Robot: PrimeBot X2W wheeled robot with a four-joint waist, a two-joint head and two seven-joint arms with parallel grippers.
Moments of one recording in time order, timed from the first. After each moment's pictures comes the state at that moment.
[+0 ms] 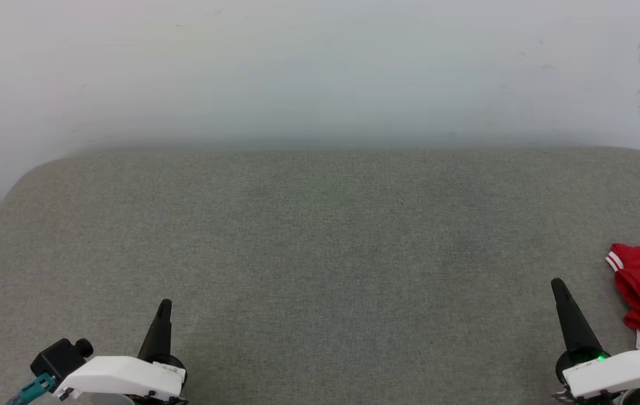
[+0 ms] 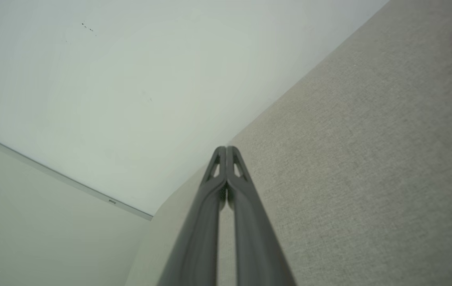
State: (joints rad) left arm -0.02 0.09 0.02 0.23 -0.98 -0.08 -0.05; right arm 0.05 -0.06 -0.09 0.06 0.94 0.13 0.06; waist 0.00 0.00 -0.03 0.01
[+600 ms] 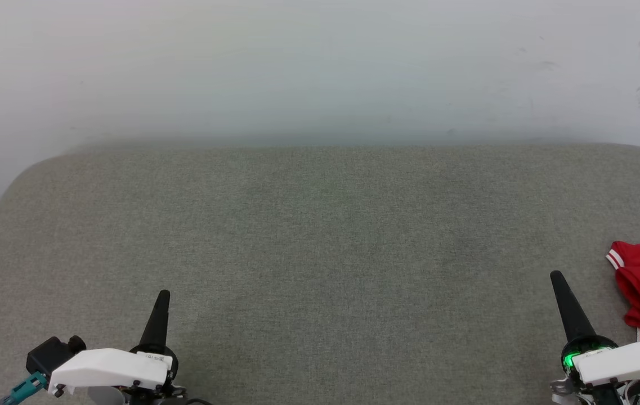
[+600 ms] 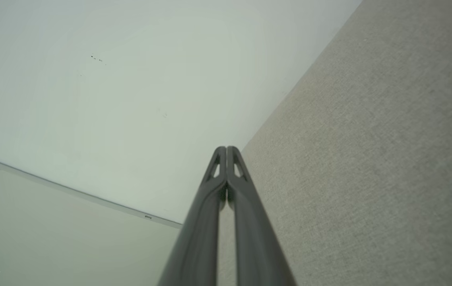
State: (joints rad) left arm -0.04 0.08 0.04 0.23 -1.17 -0.10 0.00; right arm 0.00 -0.06 -0.09 0.12 1.15 0.13 0.07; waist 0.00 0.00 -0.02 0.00
